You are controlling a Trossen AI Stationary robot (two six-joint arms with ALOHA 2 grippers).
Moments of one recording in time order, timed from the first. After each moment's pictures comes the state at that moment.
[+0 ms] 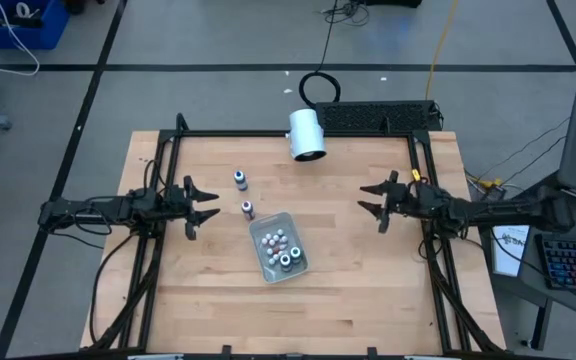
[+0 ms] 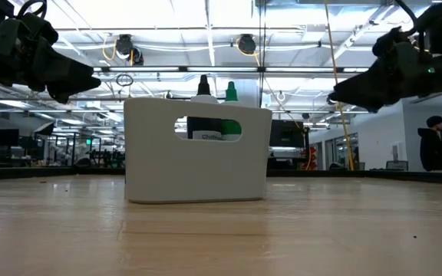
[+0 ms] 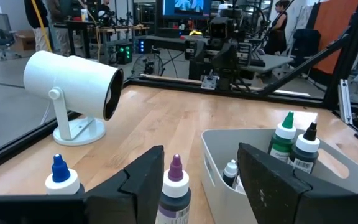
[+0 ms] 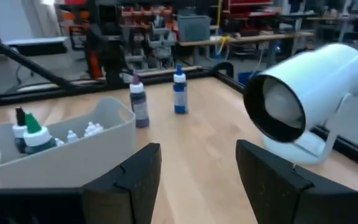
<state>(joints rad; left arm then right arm) 0.00 0.09 0.04 0.00 -0.16 -0.08 -0.13 0.47 0.02 0.39 0.13 0.07</state>
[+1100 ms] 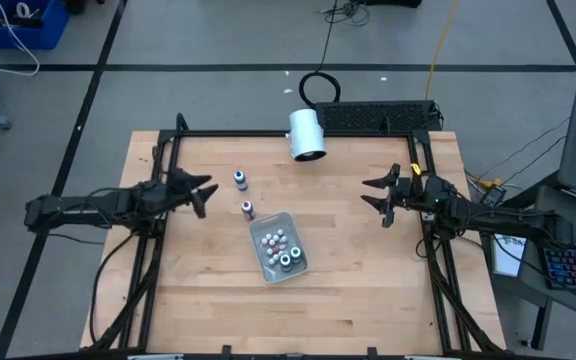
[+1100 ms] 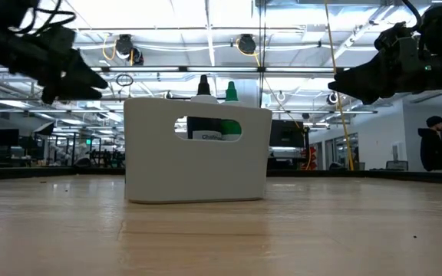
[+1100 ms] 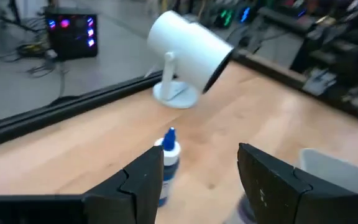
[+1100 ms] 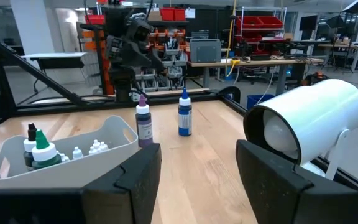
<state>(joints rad) 0.09 0.35 0.23 -0.16 -0.47 -0.38 -0.32 0.42 0.02 0.42 -0.11 0.01</state>
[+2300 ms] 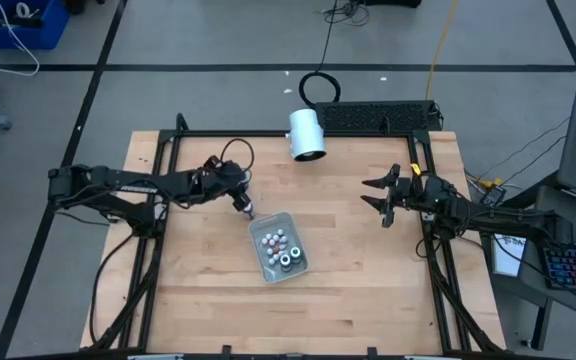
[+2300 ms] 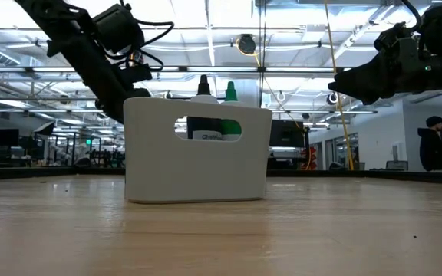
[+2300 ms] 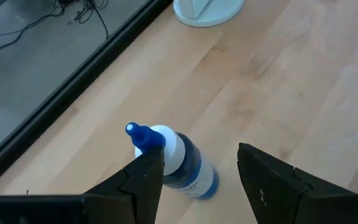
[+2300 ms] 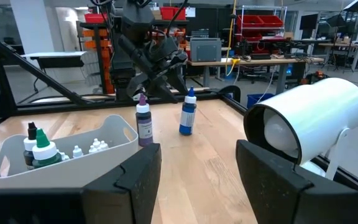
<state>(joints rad) 0.22 1.27 0.62 -0.19 -0.45 -0.21 -0.32 0.42 0.02 0.42 -0.11 0.01</state>
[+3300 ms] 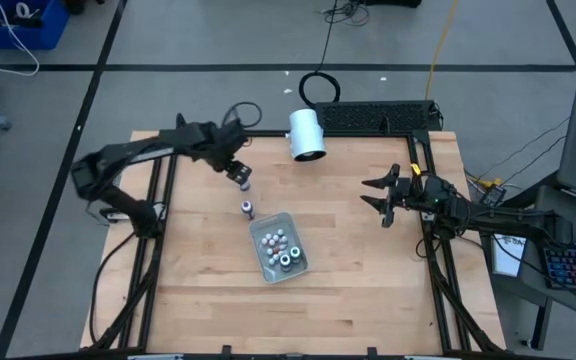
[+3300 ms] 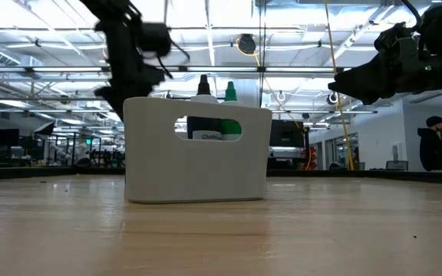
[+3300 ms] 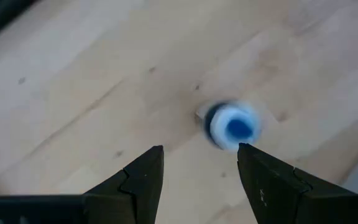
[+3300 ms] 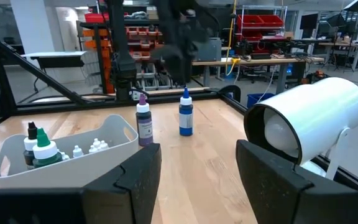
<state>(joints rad) 0.52 1.50 1.18 -0.98 -0.05 -0.41 -0.32 0.42 0.02 0.42 -0.11 0.01</state>
